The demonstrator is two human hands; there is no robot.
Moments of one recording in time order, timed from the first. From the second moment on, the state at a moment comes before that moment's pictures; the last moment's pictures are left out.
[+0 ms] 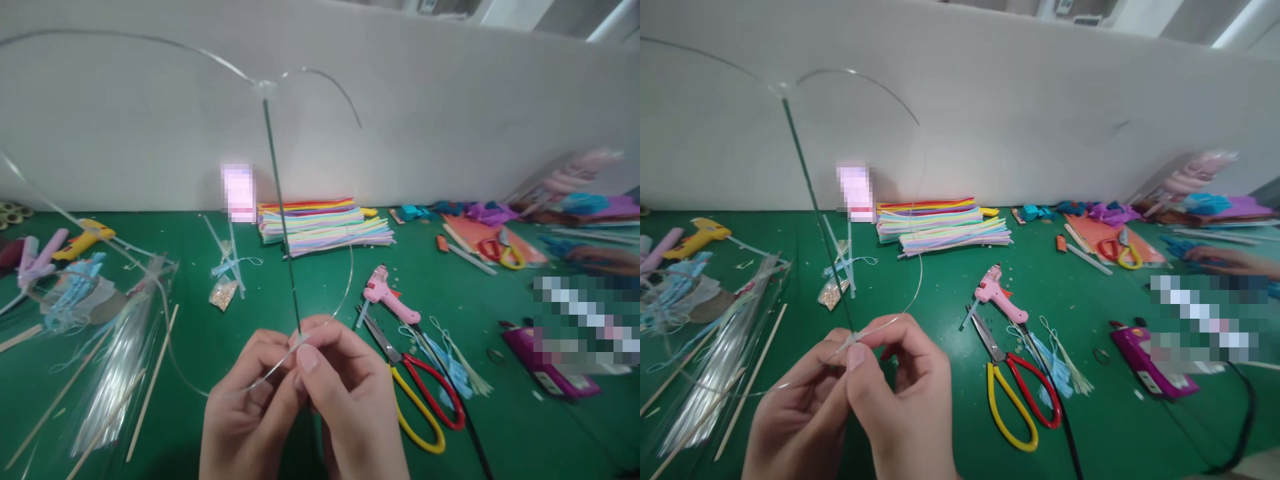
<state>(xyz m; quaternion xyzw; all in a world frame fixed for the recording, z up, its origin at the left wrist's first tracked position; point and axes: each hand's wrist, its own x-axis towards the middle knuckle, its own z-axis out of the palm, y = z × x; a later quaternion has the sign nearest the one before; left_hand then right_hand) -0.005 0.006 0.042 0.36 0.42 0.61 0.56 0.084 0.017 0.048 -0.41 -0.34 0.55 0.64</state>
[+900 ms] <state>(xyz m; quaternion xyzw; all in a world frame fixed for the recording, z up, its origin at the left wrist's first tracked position) 0.002 -0.001 0.048 0.34 0.50 0.62 0.50 0.068 0.012 0.061 -0.47 -0.34 0.48 0.66</state>
